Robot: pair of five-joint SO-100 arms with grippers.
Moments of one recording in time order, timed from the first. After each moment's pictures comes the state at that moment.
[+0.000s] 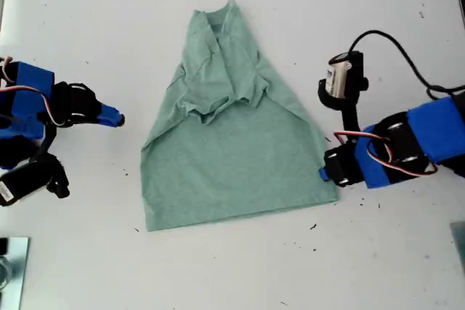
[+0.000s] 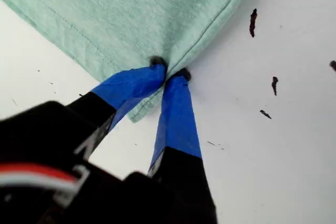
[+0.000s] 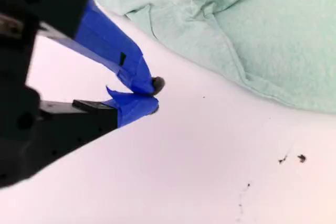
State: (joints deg) arm 0 -13.4 171.7 172.6 53.7 1.9; arm 1 -11.2 105.2 130.2 53.4 -1.0
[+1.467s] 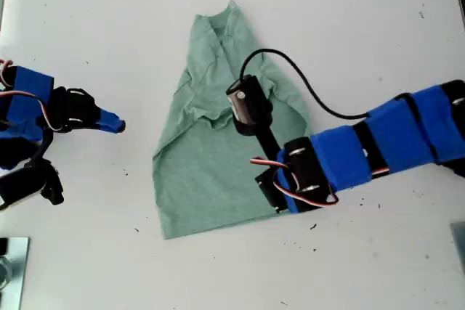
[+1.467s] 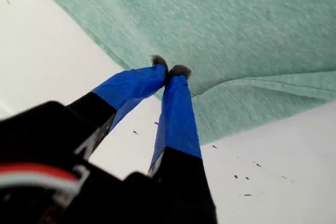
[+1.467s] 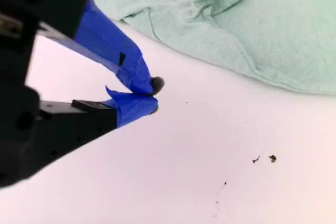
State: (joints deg) arm 0 -9.8 174.4 173.0 53.9 -0.7; arm 1 -12.0 72.1 57.9 90.5 -12.7
